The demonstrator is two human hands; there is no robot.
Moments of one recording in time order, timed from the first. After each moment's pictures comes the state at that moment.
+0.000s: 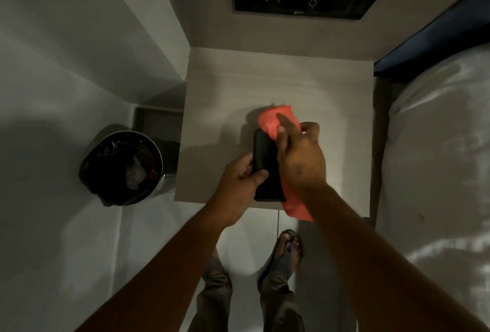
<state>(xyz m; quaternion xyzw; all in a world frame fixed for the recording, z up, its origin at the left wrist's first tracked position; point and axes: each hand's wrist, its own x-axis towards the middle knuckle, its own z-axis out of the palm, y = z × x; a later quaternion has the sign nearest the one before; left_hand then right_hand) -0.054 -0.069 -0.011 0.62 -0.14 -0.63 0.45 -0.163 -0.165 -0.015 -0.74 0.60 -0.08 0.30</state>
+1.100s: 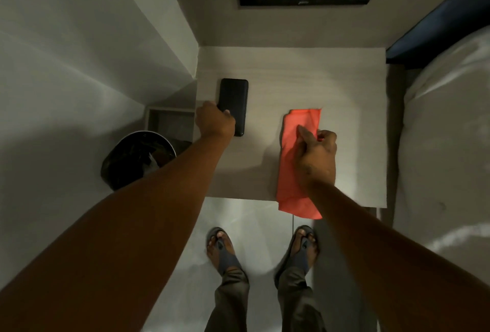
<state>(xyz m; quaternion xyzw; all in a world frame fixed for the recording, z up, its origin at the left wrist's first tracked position) 0.042 -0.153 -0.055 0.91 -0.22 -0.30 0.18 -0.180 -0.147 -0.059 -0.68 0.66 -0.09 0.32</state>
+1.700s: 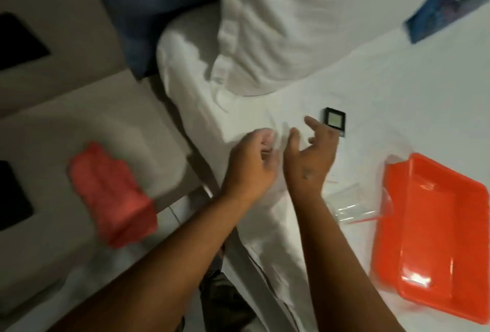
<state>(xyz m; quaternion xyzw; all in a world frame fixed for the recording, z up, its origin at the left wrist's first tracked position) -0.392 -0.131 0.098 0.52 -0.56 -0.56 0.32 -0.491 -0.116 0.124 -0.36 0.85 -0.39 0.05</state>
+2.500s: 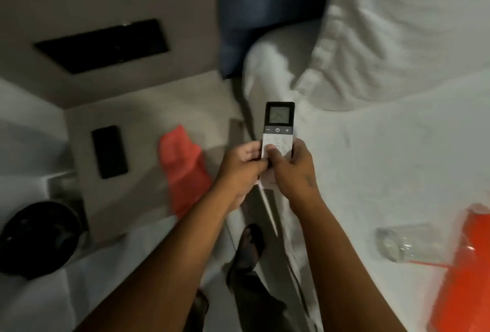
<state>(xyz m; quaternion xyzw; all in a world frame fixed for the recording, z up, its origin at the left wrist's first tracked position) -0.276 -0.137 0.100 0.55 -0.27 -0.72 0.33 -0.384 -0.129 0.121 -0.34 0.75 -0.33 0.46</state>
